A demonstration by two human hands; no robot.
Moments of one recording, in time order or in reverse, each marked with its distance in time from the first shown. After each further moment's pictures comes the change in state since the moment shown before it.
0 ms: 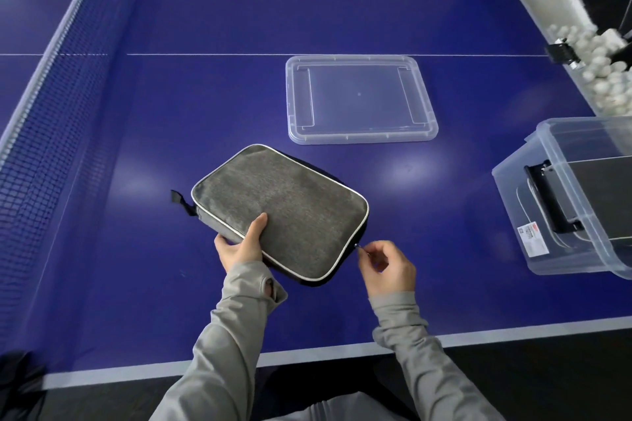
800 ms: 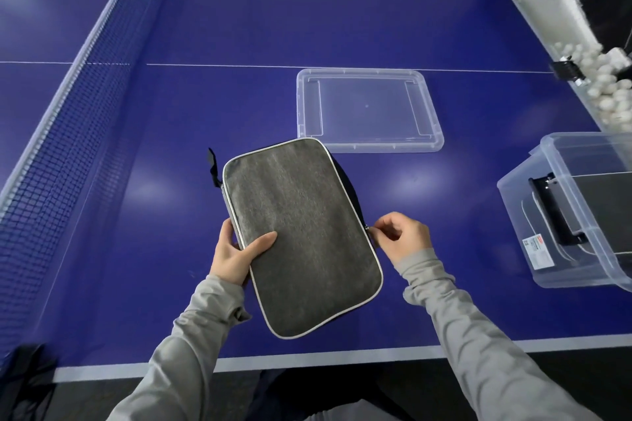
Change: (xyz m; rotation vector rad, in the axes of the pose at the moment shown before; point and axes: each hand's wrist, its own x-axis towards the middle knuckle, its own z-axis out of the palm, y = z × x) left_hand 0.012 0.016 -0.044 0.101 -0.573 0.206; right_hand 0.065 -0.006 -0.015 -0.097 -0.319 -0.038
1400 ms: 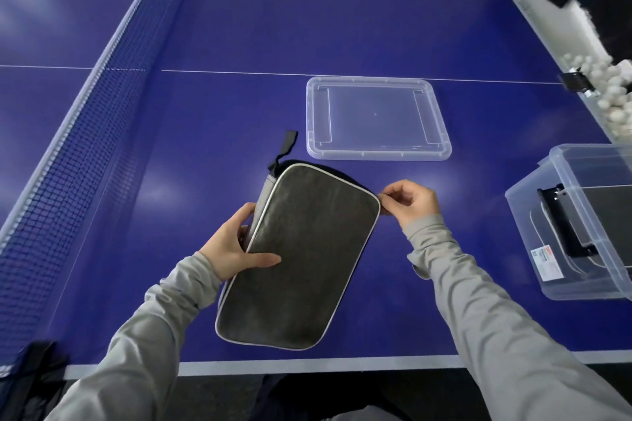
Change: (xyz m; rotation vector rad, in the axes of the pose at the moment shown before) left_hand 0.014 0.046 -0.028 0.527 -0.434 0.126; right_hand 0.046 -0.036 -0.013 0.344 0.010 0.077
